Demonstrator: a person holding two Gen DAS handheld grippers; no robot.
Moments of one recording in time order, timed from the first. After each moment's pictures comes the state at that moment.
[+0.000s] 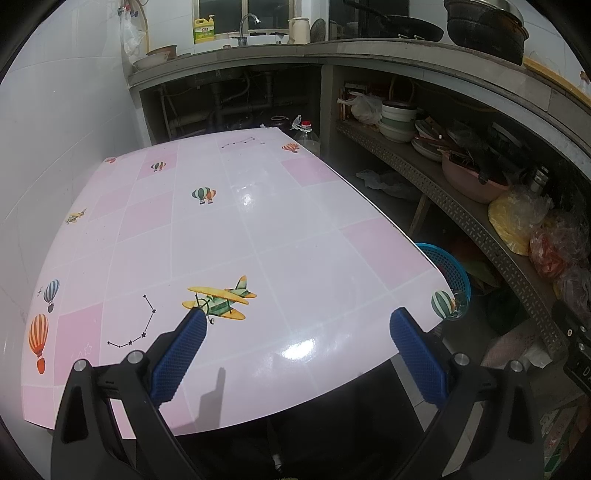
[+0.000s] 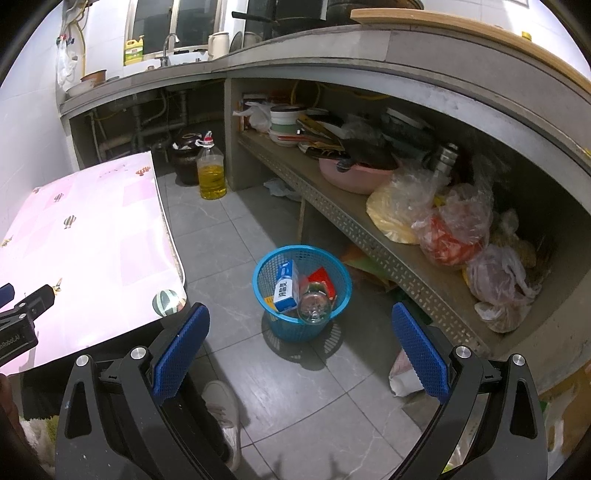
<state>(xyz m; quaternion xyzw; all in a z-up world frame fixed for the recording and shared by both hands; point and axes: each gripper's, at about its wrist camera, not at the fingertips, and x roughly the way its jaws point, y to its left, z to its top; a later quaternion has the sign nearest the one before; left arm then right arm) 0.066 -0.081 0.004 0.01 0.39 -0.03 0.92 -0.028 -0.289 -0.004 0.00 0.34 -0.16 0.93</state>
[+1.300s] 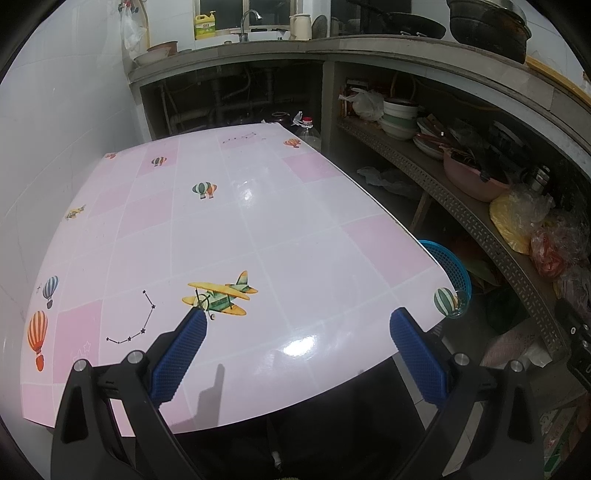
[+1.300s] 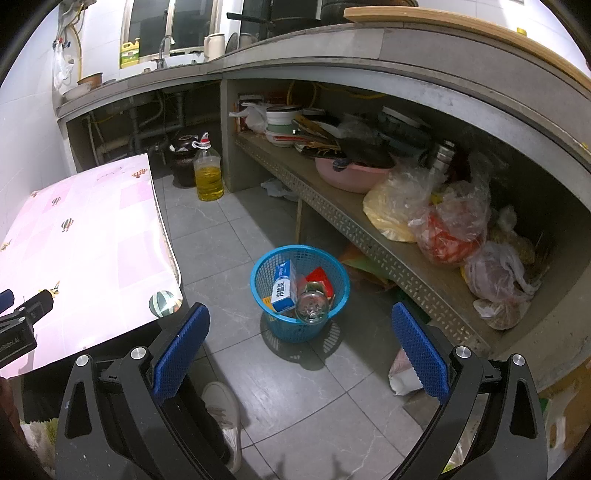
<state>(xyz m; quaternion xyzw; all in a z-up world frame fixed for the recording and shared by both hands) 0.067 -0.080 0.002 0.01 0.40 -0.03 0.92 -0.028 -0.288 -0.004 0.00 0.34 -0.16 0.93</state>
